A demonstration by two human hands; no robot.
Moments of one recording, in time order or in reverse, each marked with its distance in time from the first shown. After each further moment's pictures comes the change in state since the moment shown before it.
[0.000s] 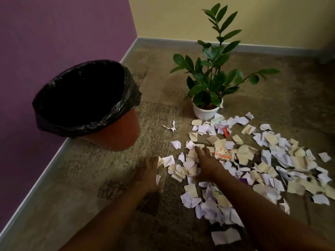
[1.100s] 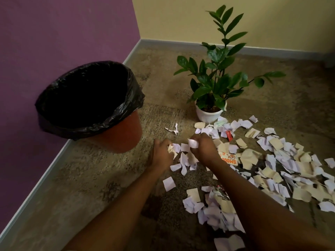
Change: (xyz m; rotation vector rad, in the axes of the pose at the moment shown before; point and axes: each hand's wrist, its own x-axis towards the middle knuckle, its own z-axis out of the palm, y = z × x) left_hand 0.024 0.054 -0.066 -0.453 0.429 0.031; right_hand 0.028 -0.037 -0.046 0.329 0.522 -0.131
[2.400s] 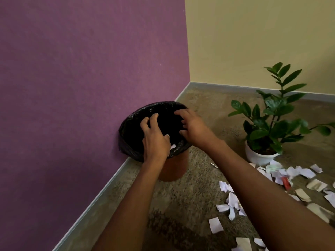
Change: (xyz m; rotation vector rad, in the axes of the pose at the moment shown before) left_hand -0.002 -0.009 -0.239 -0.106 0.605 -0.100; right_hand 0.080 -0.259 -0.046 0.148 -0.022 -0.553
